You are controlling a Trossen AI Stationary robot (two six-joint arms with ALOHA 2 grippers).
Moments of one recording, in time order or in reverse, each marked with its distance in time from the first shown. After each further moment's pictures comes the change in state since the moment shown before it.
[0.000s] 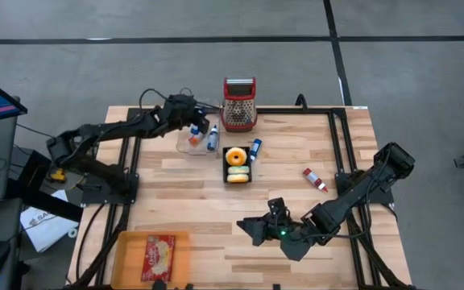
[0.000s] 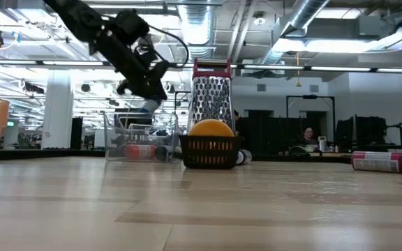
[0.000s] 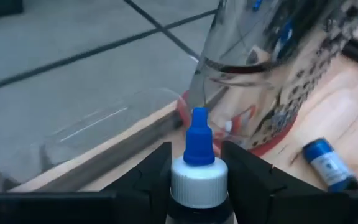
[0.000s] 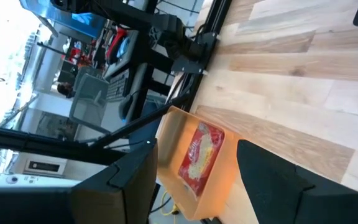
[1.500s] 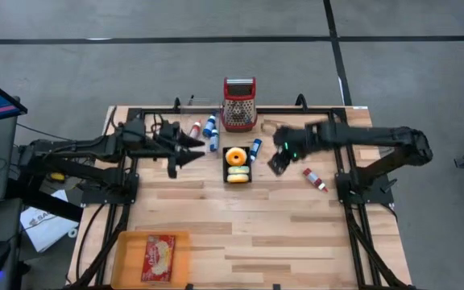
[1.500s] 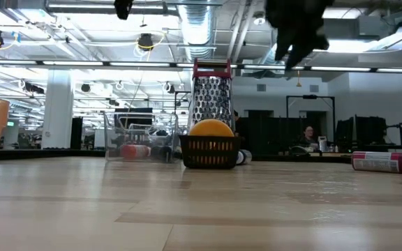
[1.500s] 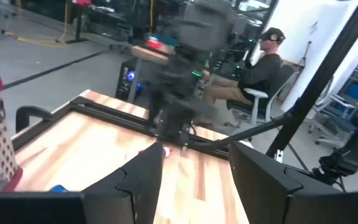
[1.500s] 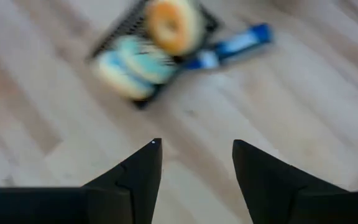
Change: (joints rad) left arm -0.506 -0.475 0.001 -0.018 0.211 -0.069; right arm -0.749 -0.281 0.000 -0.868 -0.698 -0.880
